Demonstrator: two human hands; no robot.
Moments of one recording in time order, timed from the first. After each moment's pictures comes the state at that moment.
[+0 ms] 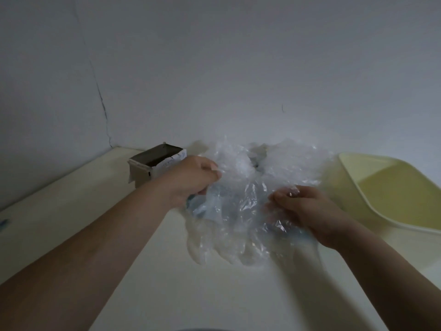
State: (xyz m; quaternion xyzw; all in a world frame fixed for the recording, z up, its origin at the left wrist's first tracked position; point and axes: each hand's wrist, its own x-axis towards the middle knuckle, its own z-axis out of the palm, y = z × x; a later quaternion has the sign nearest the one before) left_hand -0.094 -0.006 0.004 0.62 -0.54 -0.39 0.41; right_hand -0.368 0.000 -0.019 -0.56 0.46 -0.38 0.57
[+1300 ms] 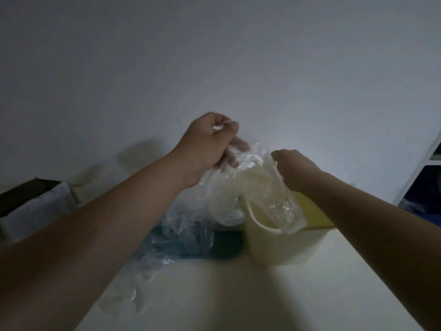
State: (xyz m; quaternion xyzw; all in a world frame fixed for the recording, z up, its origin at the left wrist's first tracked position) left_hand -0.338 -0.059 0.102 0.41 -0.63 -0.43 0.50; right_hand -0.557 -0.095 0.052 -0.71 0.69 -0.12 0.02
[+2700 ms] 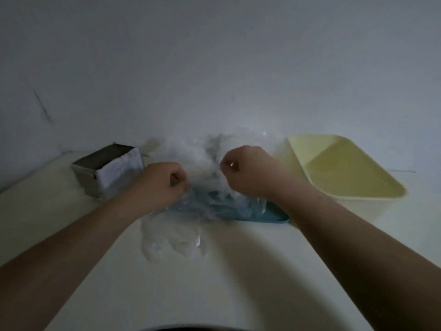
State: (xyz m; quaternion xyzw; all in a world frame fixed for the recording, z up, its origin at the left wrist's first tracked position) left_hand -0.122 -0.004 -0.015 0.63 -0.72 -0.10 0.27; right_hand -0.363 -0.002 0.045 -0.82 0.52 -0.19 0.12
